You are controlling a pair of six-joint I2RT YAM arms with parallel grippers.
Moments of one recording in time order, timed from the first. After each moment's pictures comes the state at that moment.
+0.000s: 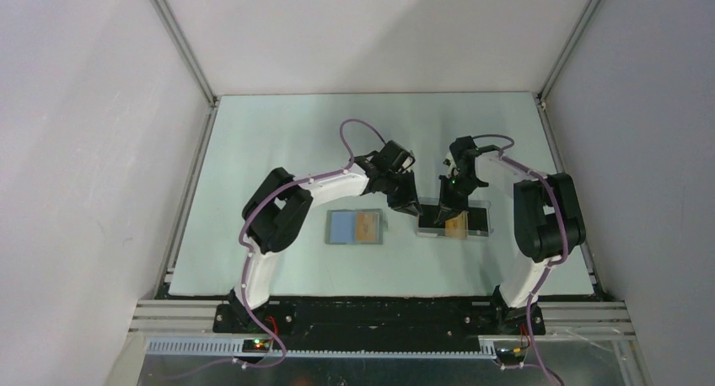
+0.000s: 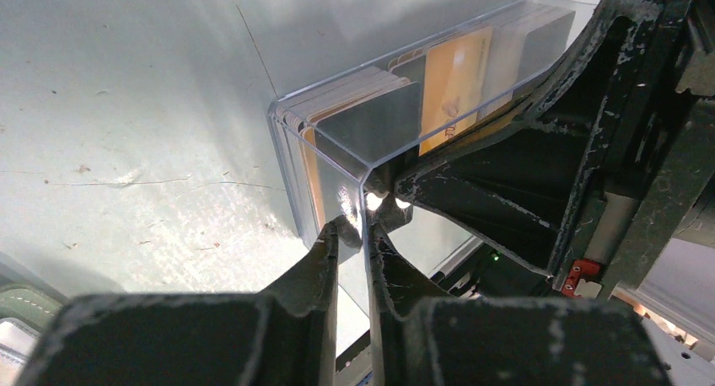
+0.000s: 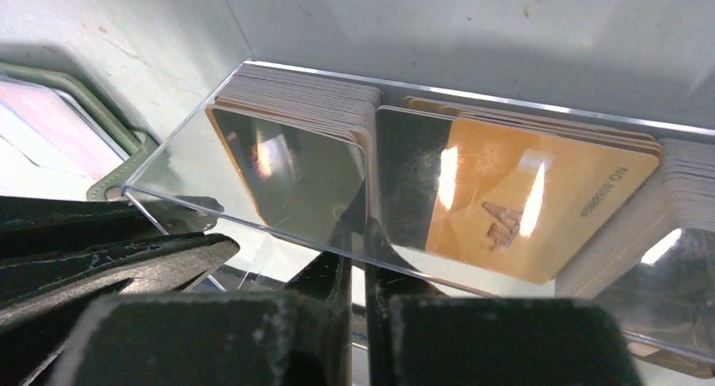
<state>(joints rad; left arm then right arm) -0.82 2.09 1.50 -0.36 0.40 -0.85 0.25 1.77 1.13 -0.82 -0.34 0.38</state>
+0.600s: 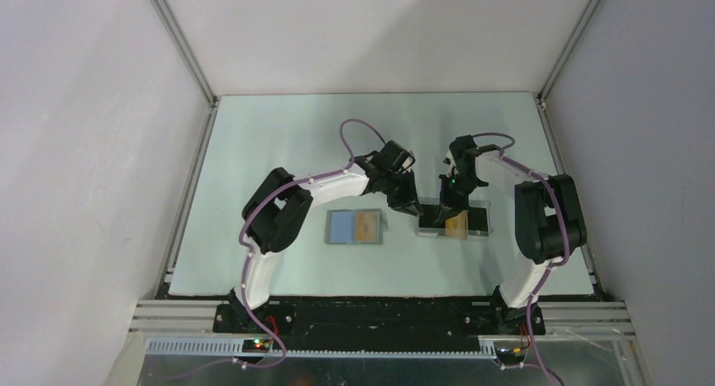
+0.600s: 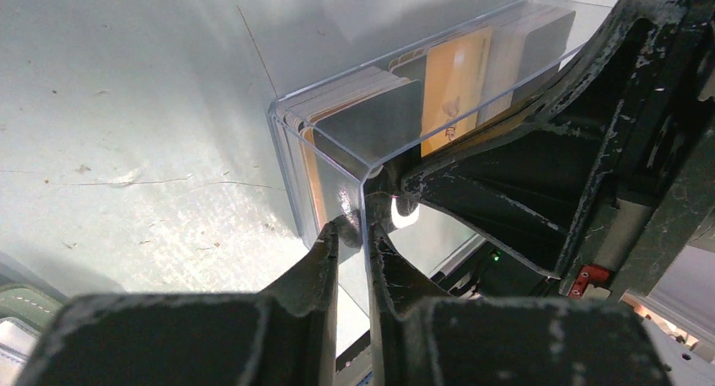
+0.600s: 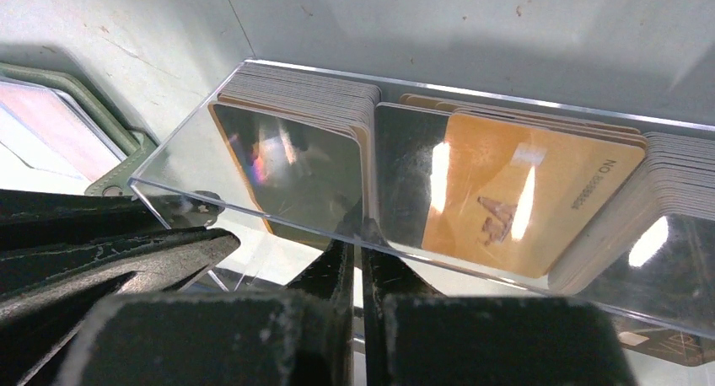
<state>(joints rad) -0.82 2.09 1.50 -0.36 0.39 -0.85 0.24 1.76 1.14 -0.83 -0.32 0.37</state>
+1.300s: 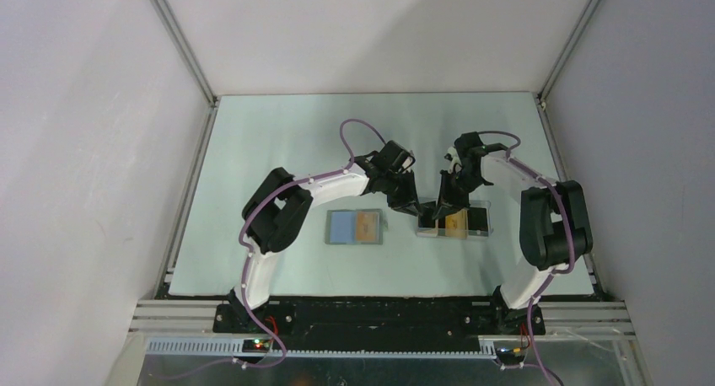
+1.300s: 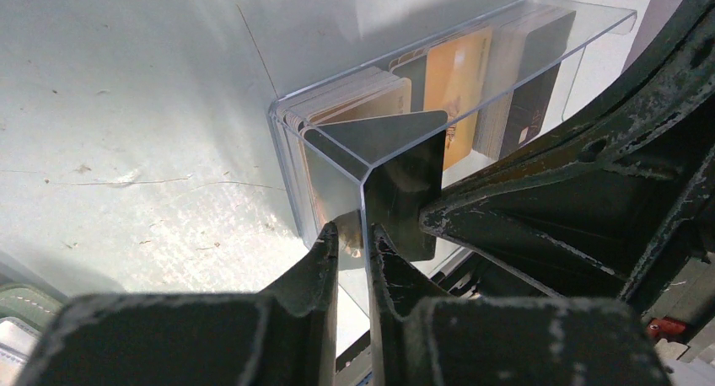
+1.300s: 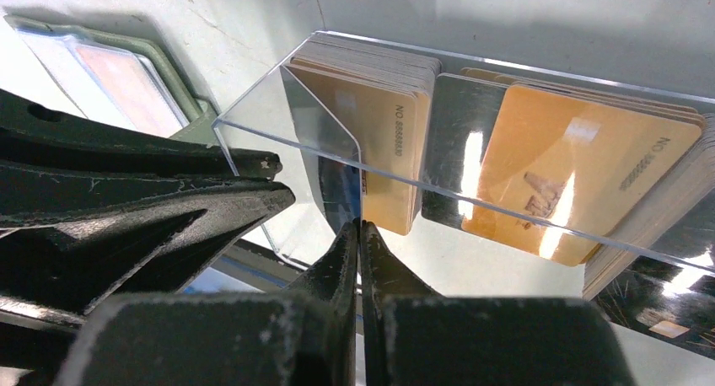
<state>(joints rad) -0.82 2.09 1.50 -0.36 0.39 -0.85 0.23 1.71 1.14 -0.83 -0.43 0.37</state>
